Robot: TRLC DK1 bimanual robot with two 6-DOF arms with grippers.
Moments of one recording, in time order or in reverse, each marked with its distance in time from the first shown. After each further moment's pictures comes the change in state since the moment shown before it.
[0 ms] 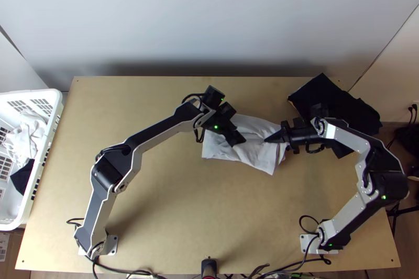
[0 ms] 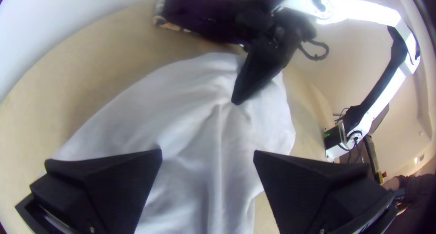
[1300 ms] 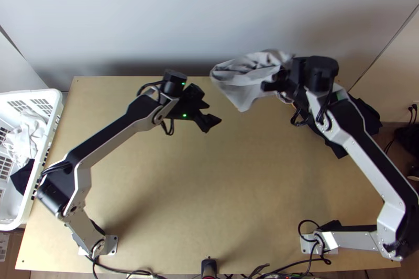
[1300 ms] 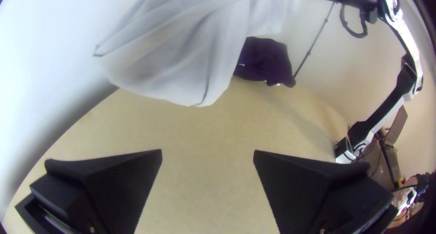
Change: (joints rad) left arm 0.130 -0.407 -0.263 0.035 -0.127 0.054; right arm 0.403 -0.371 0.393 0.219 1.074 -0.226
